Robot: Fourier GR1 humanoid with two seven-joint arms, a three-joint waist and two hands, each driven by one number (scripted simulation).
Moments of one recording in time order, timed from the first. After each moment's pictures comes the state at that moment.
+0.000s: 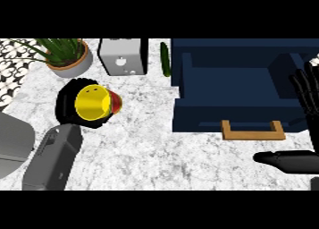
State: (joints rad) left arm -0.55 0.12 0.28 -0.71 0.16 -0.32 -0.85; right arm -0.08 -0.18 -0.16 -1.91 -0.04 0.18 -0.01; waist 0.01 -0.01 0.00
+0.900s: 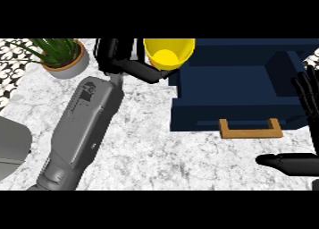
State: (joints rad) left arm -0.89 0.00 0.02 -1.03 0.15 0.07 -0.35; right arm -0.06 -0.17 -0.18 -1.90 -0.05 0.20 -0.06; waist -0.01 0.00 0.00
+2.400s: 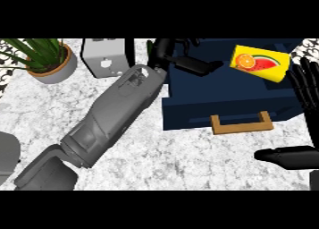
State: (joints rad) left arm -1.25 0.00 -0.48 -0.46 0.54 0.39 -0.34; right arm -0.12 -0.19 -0.17 -1.87 -0.06 0.23 -0.05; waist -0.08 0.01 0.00
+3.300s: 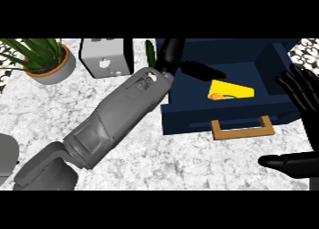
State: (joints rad) left arm -1.28 0.00 -0.64 -0.47 0.63 0.50 -0.35; right arm -0.11 -0.18 -0.17 -1.89 -0.21 0.32 -0.03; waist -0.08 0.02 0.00
